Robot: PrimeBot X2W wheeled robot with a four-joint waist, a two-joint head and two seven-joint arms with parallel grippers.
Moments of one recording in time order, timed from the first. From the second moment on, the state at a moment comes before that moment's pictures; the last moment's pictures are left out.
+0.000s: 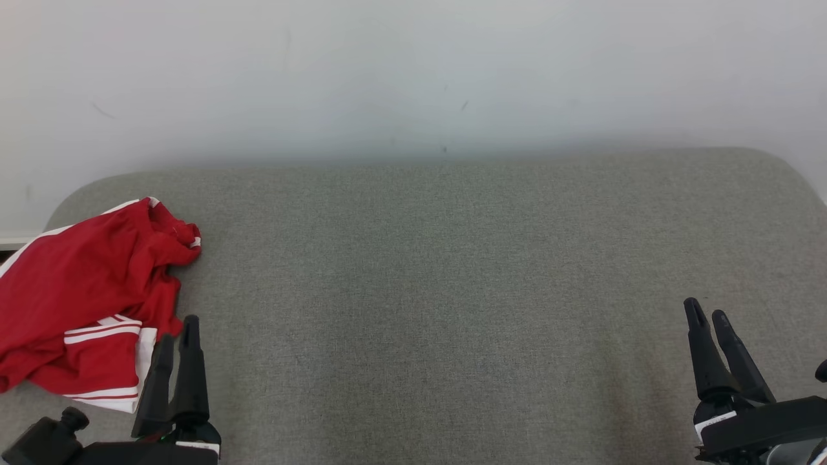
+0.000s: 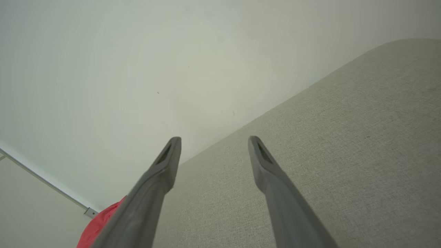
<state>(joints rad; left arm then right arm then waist) 0.00 0.10 -0.12 0.01 -0.86 -0.08 -0.16 0.07 -0.08 -0.14 -0.04 0.82 0.13 0.03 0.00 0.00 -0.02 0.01</state>
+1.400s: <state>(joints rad) -0.02 0.16 -0.16 0.08 -0.41 -0.01 -0.06 0.07 -0.08 -0.08 0.03 0.35 0.13 0.02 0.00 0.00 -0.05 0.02</state>
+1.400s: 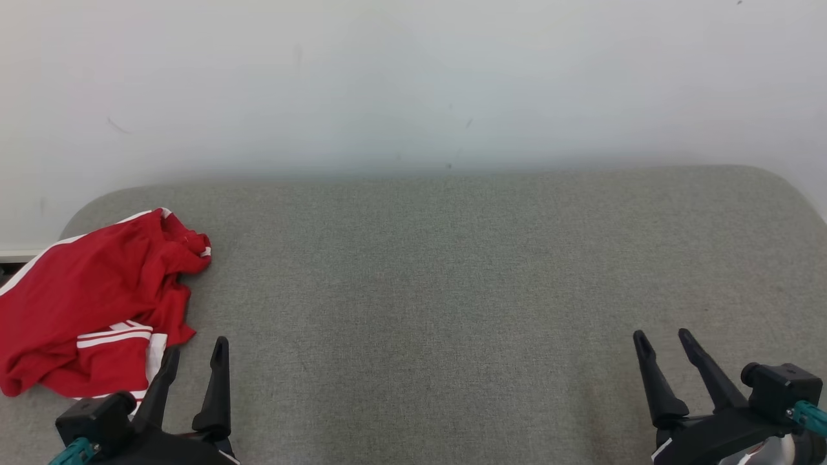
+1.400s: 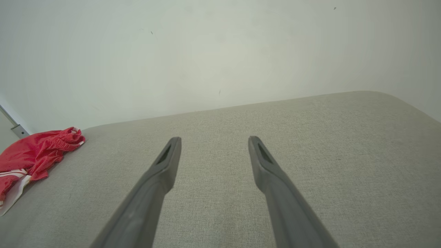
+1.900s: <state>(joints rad) -0.02 0.15 -0.17 0.10 -0.31 0.03 -0.05 0.08 -0.06 -0.12 0.02 0.21 0.13 -0.01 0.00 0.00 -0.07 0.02</state>
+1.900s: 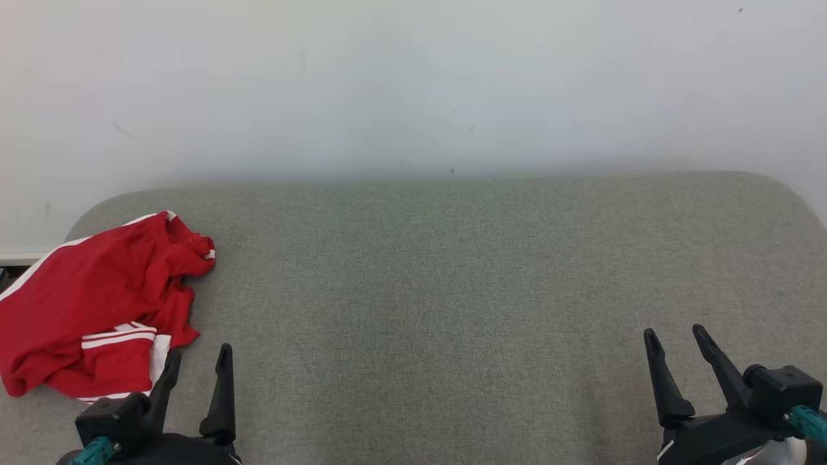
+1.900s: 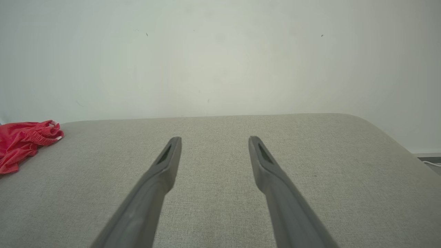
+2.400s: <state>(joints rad) -0.04 0.14 -0.18 0.14 -0.25 0.05 -0.04 0.08 -0.05 -0.13 0.03 0.15 0.13 -0.04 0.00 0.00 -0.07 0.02</state>
